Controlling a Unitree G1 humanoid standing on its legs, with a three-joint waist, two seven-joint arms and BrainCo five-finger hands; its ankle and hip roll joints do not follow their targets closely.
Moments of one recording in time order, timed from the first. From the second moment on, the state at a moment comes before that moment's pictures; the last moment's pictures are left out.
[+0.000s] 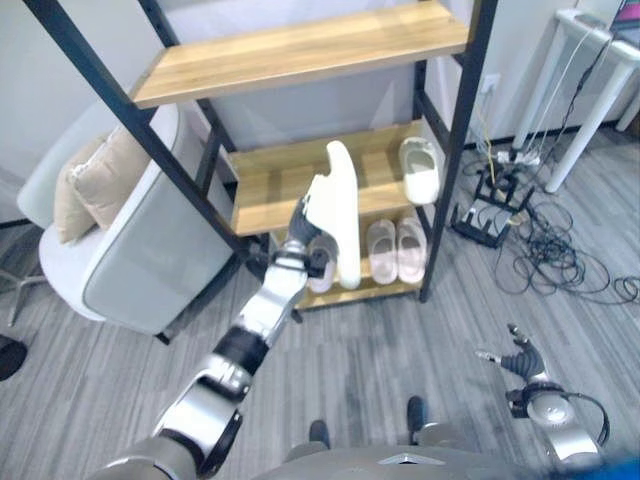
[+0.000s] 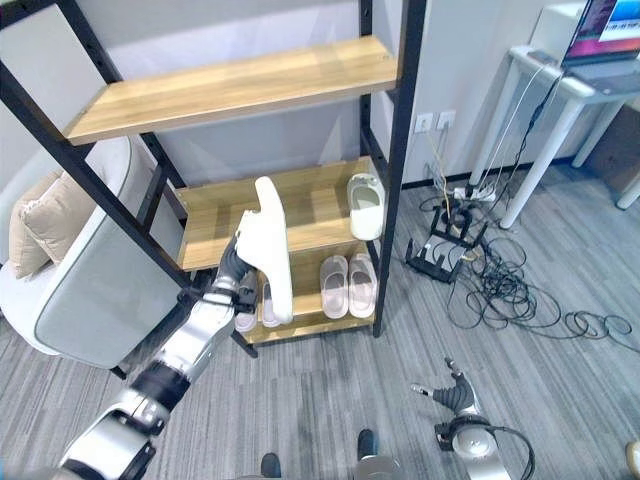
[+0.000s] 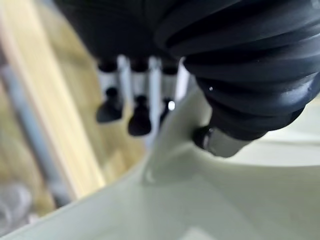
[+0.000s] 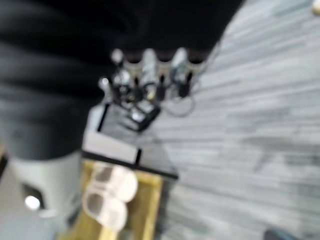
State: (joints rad) left arm -0.42 0.26 -0.41 0.38 -0.29 -0.09 0.28; right arm 0.16 -0.41 0.10 0.61 0.01 -0.07 -0.20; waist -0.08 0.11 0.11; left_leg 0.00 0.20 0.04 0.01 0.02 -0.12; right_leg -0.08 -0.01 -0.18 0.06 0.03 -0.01
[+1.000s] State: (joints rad) left arm -0.09 0.31 -0.47 0.34 -0.28 -0.04 0.08; right arm 0.12 -0.40 0.08 0.85 0.13 -0.08 -0.09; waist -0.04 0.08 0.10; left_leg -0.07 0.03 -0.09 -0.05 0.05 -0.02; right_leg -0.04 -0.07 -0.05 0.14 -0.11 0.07
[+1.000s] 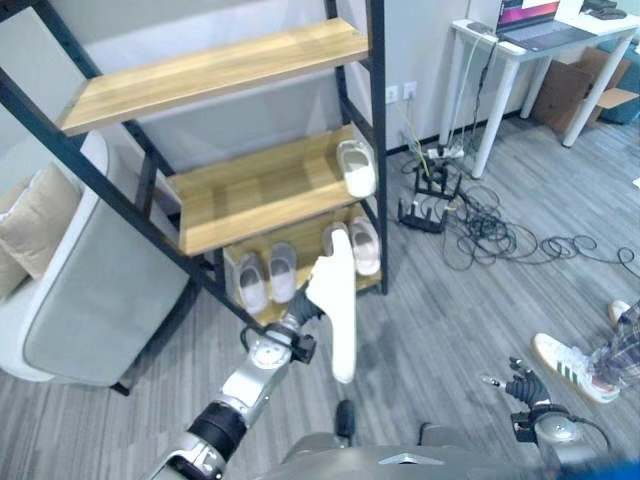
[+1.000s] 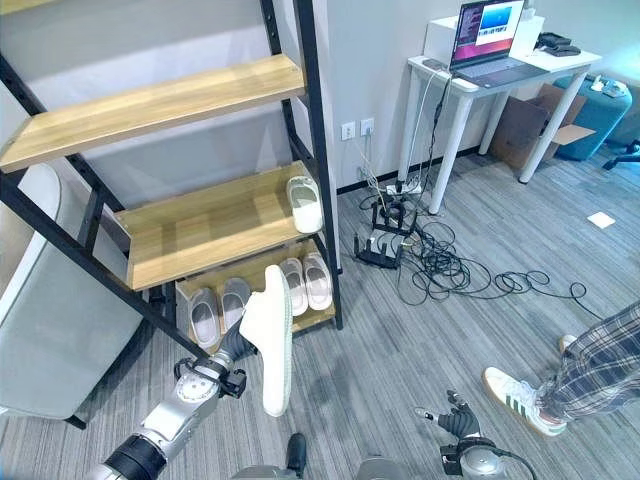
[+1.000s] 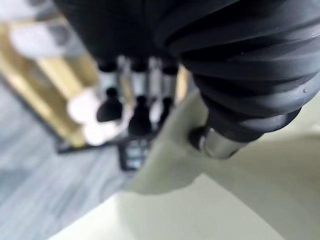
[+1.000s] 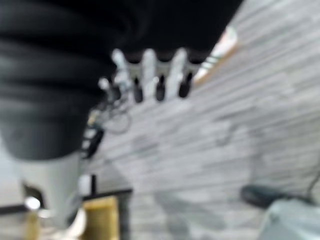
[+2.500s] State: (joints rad) left arm -0.14 0.34 -0.28 0.30 0.01 -0.01 0.14; right arm 0.11 -0.30 -0.01 0.74 0.40 -0.08 -0.02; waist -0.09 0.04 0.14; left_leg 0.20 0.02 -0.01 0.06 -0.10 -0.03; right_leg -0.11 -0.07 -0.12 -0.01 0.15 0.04
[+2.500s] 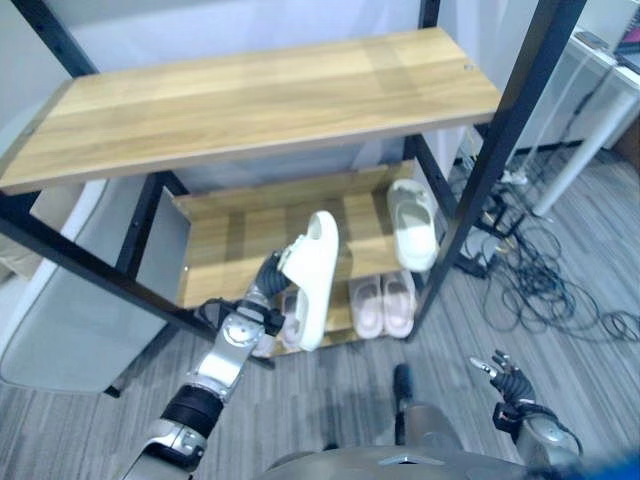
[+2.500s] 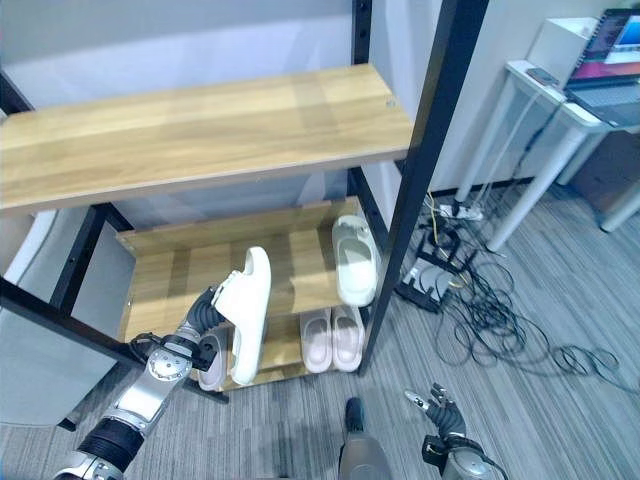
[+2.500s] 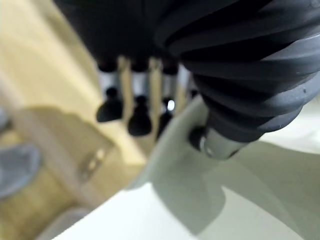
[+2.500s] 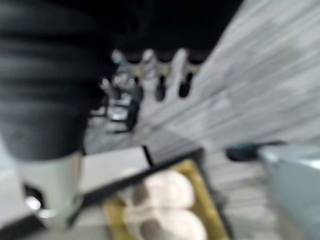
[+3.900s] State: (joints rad) left arm -0.72 0.38 -0.47 1.15 0.34 0.07 0.33; right arm 0.17 -0.41 0.11 0.64 0.28 -0.11 -0.01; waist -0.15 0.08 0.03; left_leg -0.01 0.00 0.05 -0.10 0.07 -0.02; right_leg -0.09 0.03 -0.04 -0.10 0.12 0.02
